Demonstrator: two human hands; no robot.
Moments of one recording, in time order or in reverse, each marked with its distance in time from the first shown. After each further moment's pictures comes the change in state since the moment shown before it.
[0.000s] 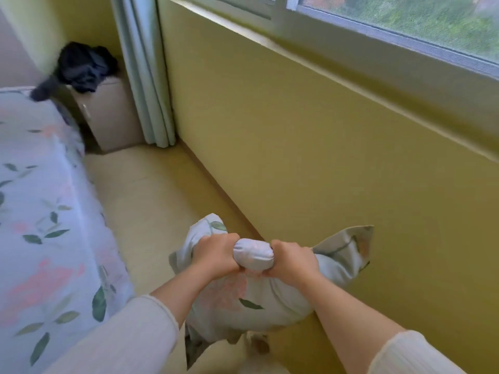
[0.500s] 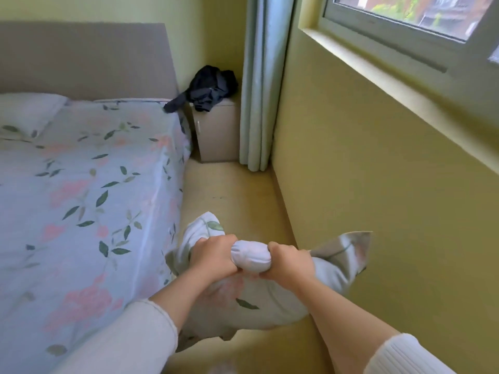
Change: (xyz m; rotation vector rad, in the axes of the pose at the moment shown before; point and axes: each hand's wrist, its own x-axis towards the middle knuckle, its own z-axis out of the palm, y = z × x) left_hand 0.200 -0.132 -0.121 -0.025 0.240 -0.539; right_hand 0.328 -0.094 -0.101 -0.064 -0.071 -0.469
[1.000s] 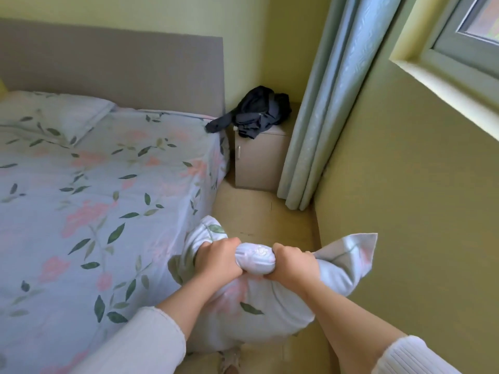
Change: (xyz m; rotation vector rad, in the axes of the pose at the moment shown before) left_hand 0.258 -0.113 -0.060 -0.062 0.149 -0.206; right_hand 0.307 -0.060 -0.085 -0.061 -0.053 -0.185
